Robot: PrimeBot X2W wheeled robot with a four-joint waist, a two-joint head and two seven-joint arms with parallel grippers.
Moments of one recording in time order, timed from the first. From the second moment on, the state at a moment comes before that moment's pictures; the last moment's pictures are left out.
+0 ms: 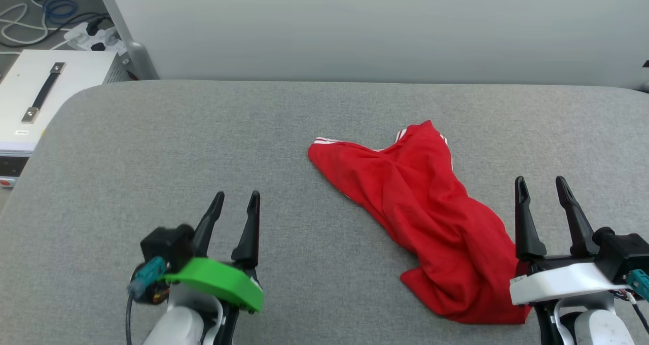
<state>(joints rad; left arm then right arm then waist) -0.17 0.25 -0.39 0.18 -0.61 0.06 -0.26 -0.04 -0.05 -0.03 0.01 0.19 0.13 -0.26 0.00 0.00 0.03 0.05</state>
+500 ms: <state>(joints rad) 0.00 0.09 -0.16 0.08 -0.29 -0.09 -0.26 -0.02 -0.05 -0.03 0.04 0.19 0.13 -0.26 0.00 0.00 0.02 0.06</state>
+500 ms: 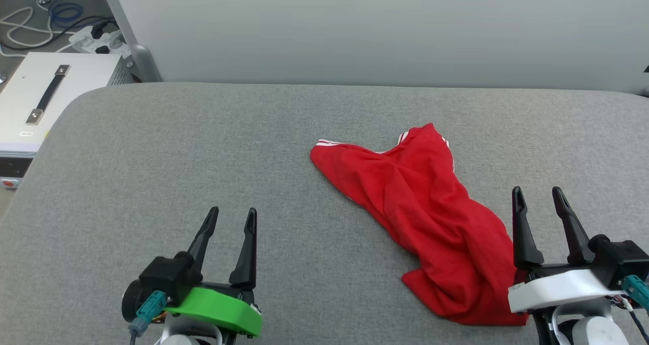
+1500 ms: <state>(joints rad) -0.13 0.06 -0.21 0.06 -0.30 -0.11 -0.26 -0.53 -0.33 0.09 0.19 0.49 0.13 0.93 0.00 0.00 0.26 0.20</state>
